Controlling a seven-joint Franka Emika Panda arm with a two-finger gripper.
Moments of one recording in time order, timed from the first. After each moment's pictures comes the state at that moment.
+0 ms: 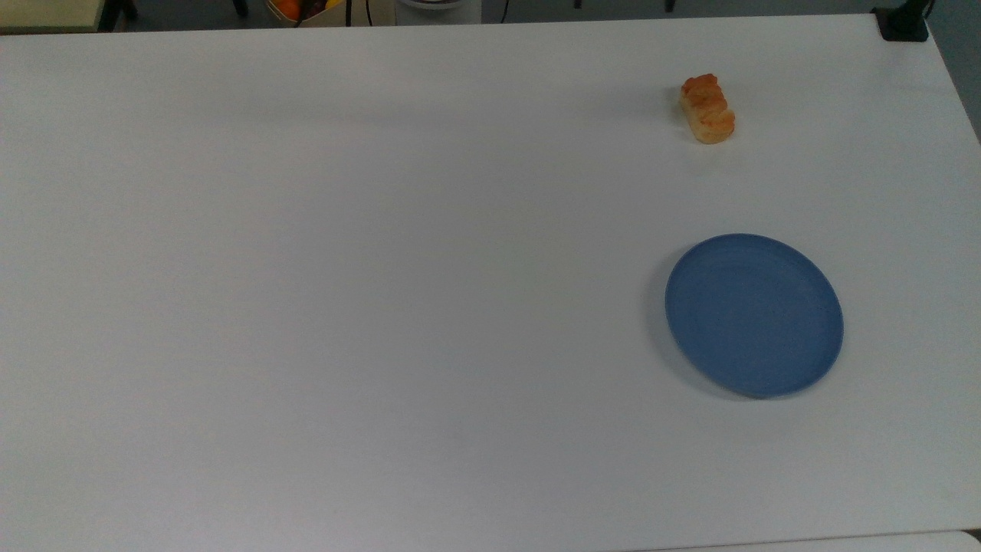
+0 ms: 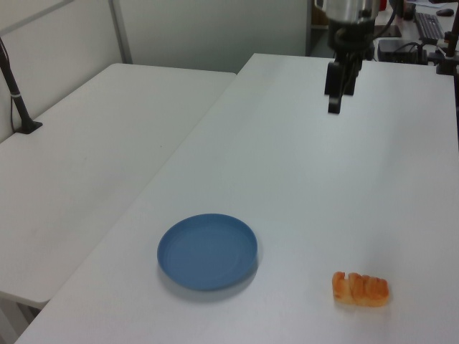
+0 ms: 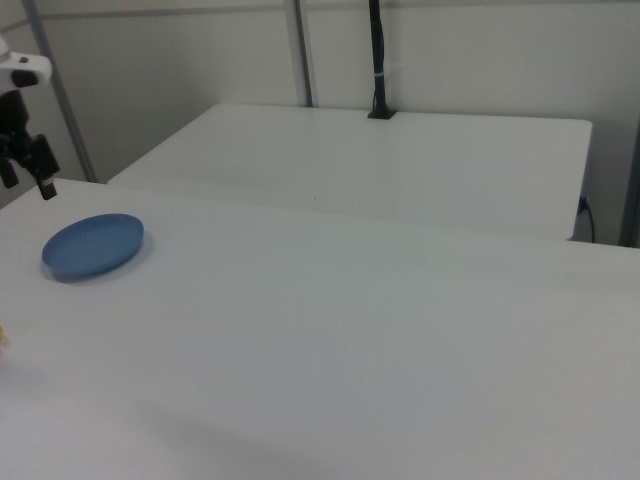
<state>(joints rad) 0.39 0.03 0.06 -1.60 0.02 1.65 0.45</state>
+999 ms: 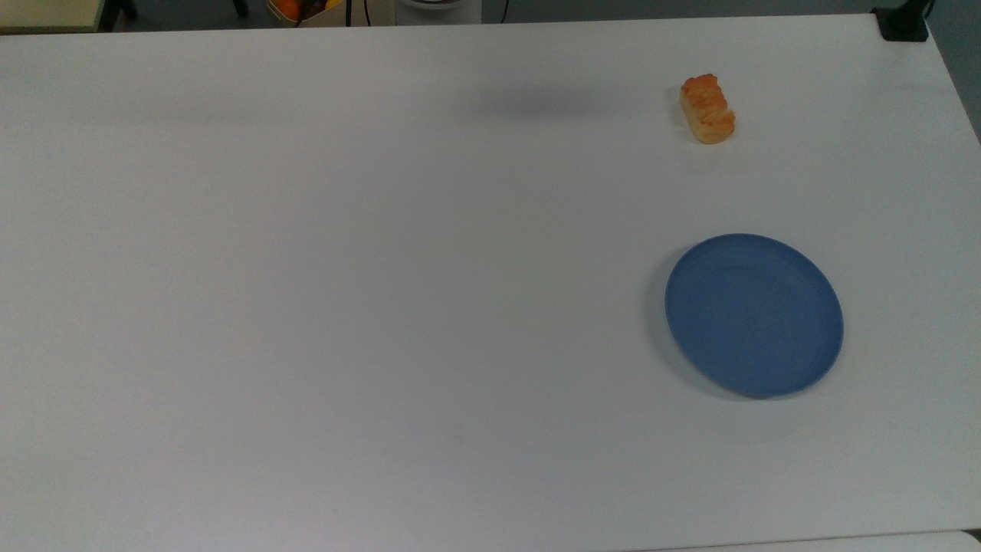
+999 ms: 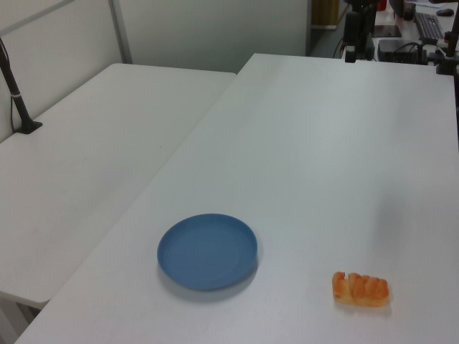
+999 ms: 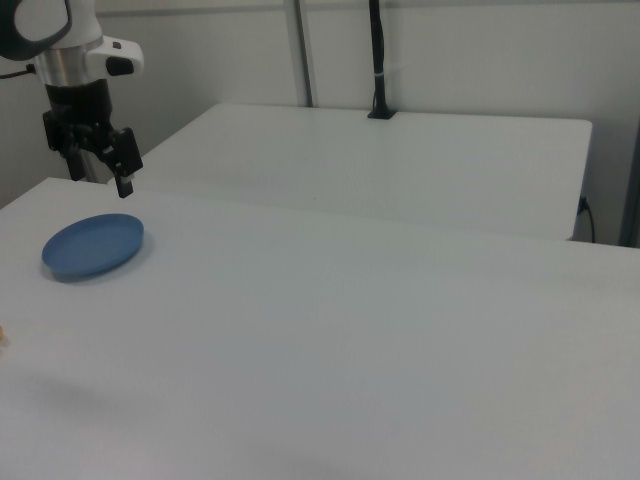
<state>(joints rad) 0.08 -0.04 0.05 -1.61 0.12 1.58 0.12</state>
